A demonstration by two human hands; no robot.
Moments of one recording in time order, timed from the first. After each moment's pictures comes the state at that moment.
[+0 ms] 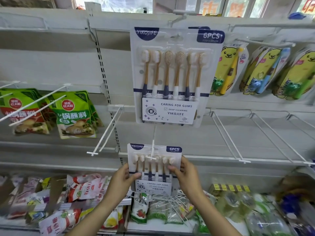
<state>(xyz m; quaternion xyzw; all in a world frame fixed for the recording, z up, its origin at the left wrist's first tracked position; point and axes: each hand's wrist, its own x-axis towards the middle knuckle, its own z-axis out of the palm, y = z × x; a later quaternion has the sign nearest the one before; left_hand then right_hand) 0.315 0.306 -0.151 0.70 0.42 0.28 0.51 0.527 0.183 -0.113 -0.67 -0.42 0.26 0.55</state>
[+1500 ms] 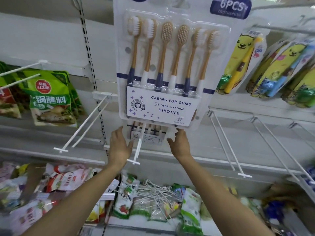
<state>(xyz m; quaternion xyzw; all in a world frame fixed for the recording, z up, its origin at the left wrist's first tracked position) 0.422 0.397 -0.160 0.75 0.54 0.29 0.25 0.639 0.308 -0.137 -0.82 -0.43 0.13 0.34</state>
